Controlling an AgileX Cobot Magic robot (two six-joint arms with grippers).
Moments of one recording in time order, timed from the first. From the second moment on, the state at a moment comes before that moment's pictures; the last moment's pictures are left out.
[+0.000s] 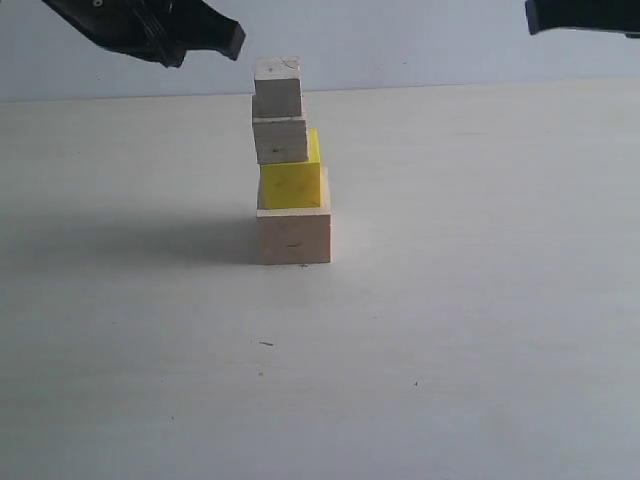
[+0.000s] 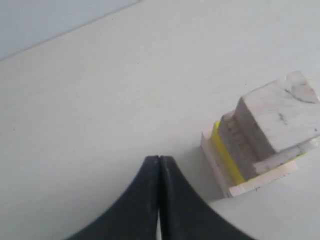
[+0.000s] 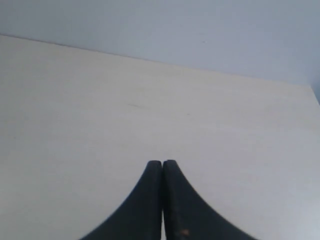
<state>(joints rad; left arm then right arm) -0.62 1.61 -1.41 0.33 0.81 -0.32 0.51 1.23 -1.02 -0.79 0.76 0.75</state>
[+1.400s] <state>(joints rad) -0.06 1.66 -1.04 -1.41 0.85 1.26 0.26 1.58 -1.21 0.39 0.67 0.06</state>
